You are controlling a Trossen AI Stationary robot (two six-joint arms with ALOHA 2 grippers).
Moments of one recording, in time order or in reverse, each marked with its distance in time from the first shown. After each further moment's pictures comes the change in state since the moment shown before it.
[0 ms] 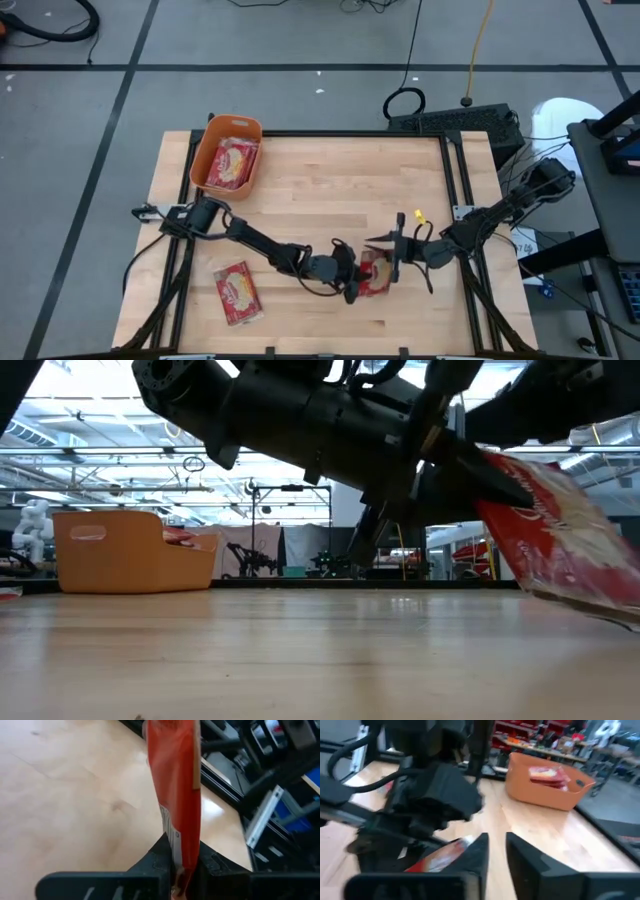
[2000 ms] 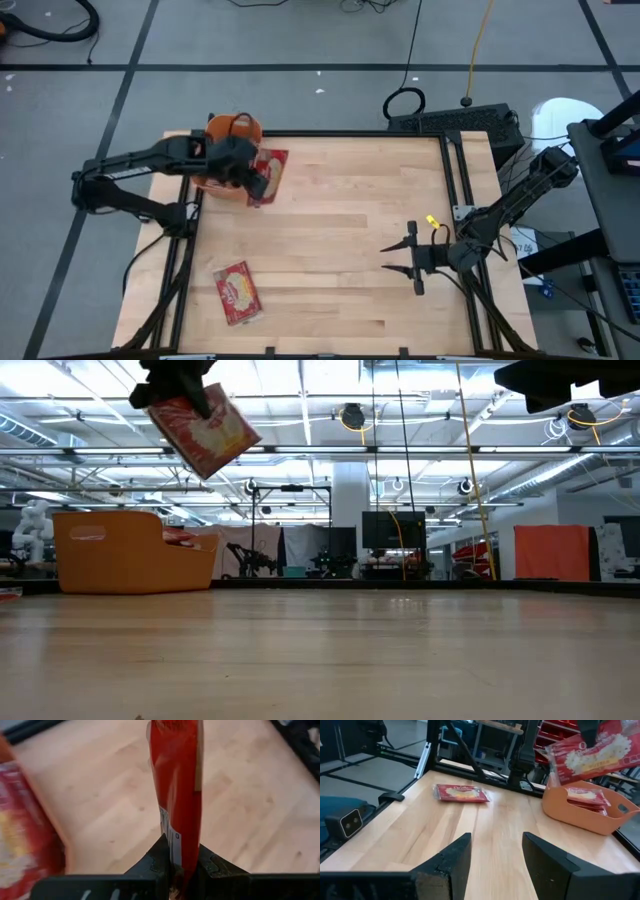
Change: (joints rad) left arm 0.499 -1.032 -0.001 -1.655 0.156 0.025; right arm 0.157 -0.238 -0.001 -0.205 -0.070 -0.046
